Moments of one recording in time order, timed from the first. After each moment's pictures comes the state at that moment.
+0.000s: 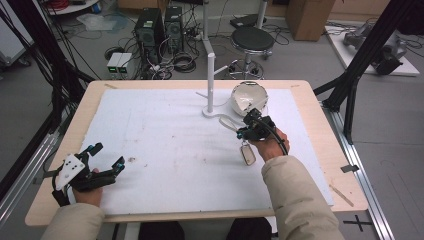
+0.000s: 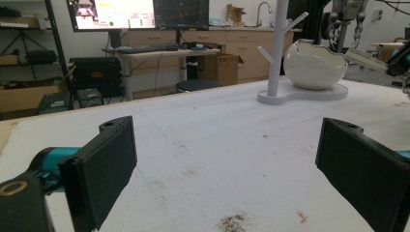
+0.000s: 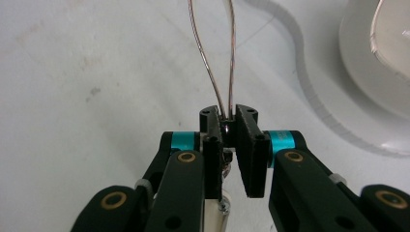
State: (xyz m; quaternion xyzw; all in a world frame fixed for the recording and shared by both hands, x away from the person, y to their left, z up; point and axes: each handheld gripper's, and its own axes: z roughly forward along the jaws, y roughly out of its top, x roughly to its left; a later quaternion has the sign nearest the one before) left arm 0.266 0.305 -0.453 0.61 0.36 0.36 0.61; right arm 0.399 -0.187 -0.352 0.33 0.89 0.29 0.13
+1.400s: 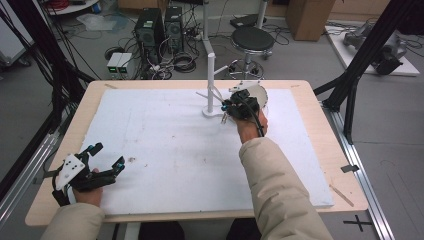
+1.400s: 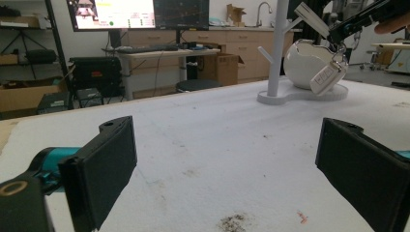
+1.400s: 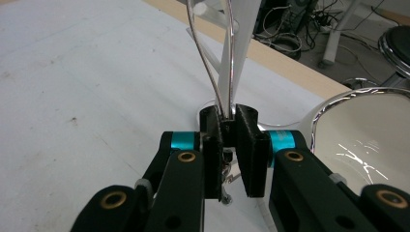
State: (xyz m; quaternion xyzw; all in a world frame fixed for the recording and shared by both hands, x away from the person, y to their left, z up) left arm 0.266 0.305 -0.453 0.61 0.36 0.35 0.61; right arm 0.443 -0.146 -0.339 0.36 0.81 0.40 0.23
